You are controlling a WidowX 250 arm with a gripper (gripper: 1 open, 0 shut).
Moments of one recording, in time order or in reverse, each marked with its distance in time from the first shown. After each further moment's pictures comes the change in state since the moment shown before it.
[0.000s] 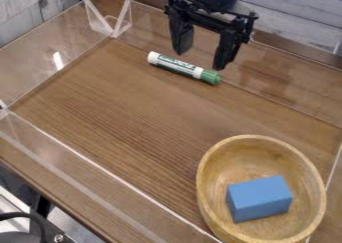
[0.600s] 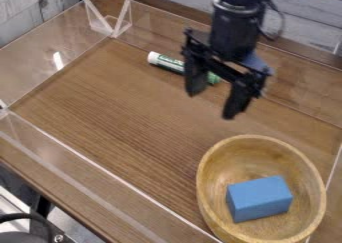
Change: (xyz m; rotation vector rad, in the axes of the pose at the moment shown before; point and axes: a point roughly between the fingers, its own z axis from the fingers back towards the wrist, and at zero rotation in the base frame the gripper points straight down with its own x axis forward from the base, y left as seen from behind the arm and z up) arm -0.037 -0.059 -0.025 0.016 0.057 -0.273
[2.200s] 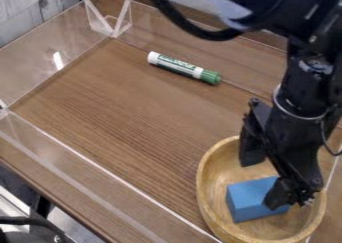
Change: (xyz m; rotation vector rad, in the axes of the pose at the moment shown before) arm -0.011 -0.074 -0.037 0.057 -0.113 -0.377
